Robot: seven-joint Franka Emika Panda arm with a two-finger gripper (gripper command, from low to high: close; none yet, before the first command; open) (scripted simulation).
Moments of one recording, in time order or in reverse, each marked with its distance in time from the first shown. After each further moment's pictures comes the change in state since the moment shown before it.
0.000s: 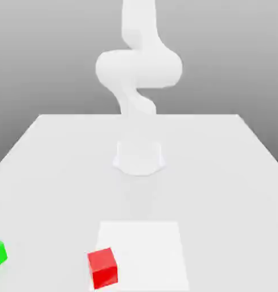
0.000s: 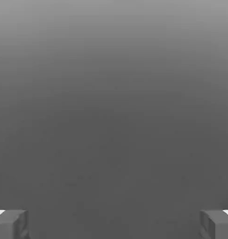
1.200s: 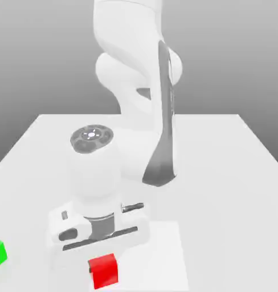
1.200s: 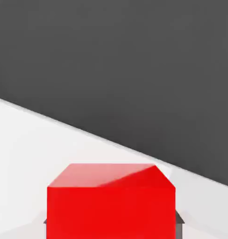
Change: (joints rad) arm 0.002 1.094 -0.116 -0.144 0.176 0.501 -0.619
